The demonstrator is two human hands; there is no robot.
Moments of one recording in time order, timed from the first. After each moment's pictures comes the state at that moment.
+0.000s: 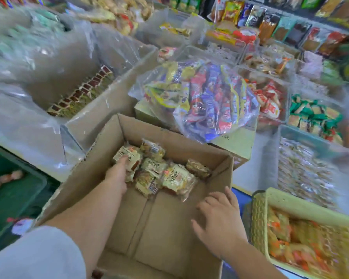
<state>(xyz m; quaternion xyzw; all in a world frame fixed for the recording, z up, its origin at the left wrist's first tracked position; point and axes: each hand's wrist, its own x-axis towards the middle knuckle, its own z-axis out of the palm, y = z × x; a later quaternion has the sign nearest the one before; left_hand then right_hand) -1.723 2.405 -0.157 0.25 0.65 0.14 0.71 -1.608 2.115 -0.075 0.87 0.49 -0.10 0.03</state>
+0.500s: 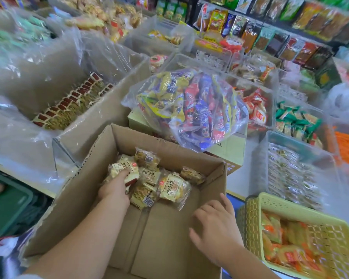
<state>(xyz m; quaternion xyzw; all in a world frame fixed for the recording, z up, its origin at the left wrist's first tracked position) -1.717 2.382 -0.135 0.17 0.69 0.23 0.67 -1.612 2.121 -0.070 0.87 0.48 -0.07 0.04</state>
